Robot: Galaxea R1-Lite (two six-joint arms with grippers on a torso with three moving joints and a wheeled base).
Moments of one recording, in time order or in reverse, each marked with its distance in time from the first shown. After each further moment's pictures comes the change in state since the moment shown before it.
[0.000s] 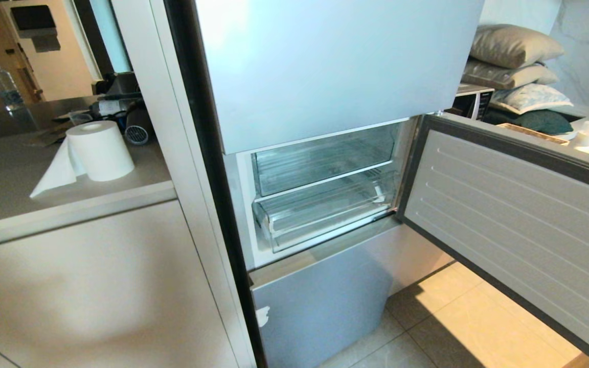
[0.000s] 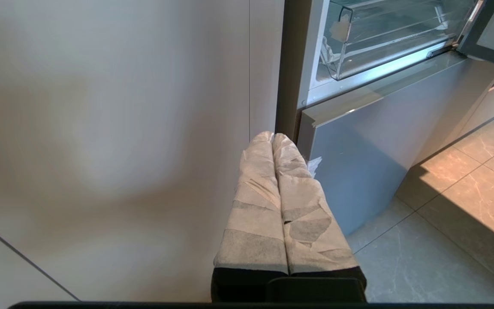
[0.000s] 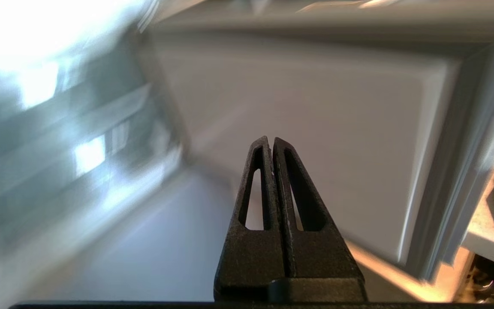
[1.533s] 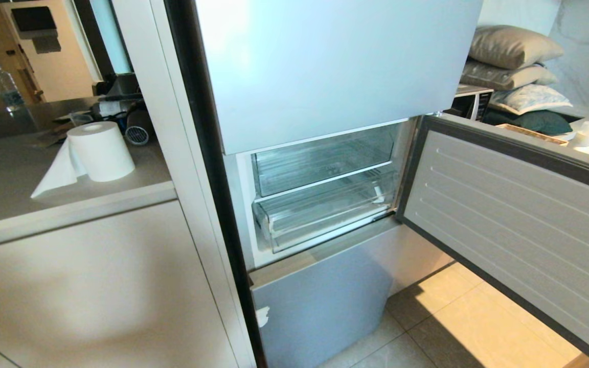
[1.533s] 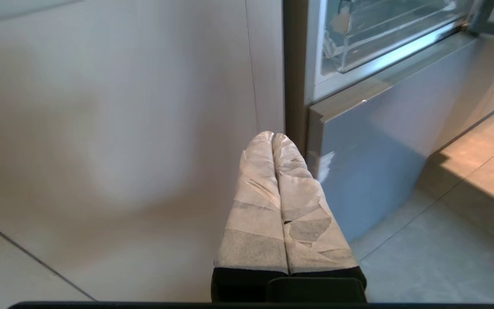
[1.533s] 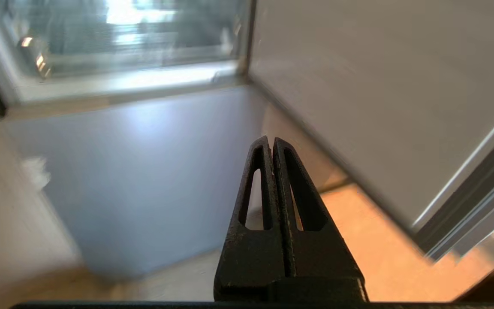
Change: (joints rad) left arm 0.000 0.000 0.000 -0.012 -0.006 0.102; right arm 0.356 -0.579 0.191 0.430 -0.015 -0.304
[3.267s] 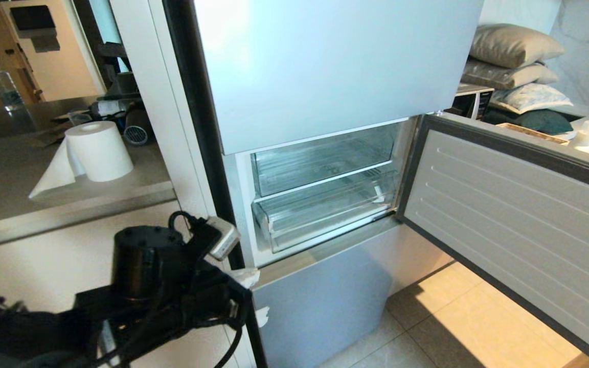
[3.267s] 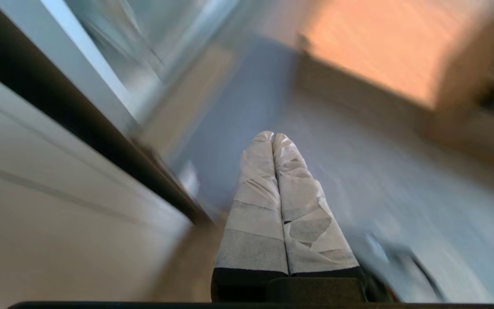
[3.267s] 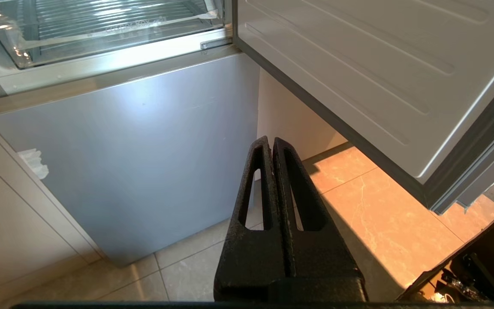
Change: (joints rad) left arm -0.607 1.701 -0.521 -0.788 0.069 -0.023; right arm 0.000 -0.001 -0.024 0.127 -0.058 0.081
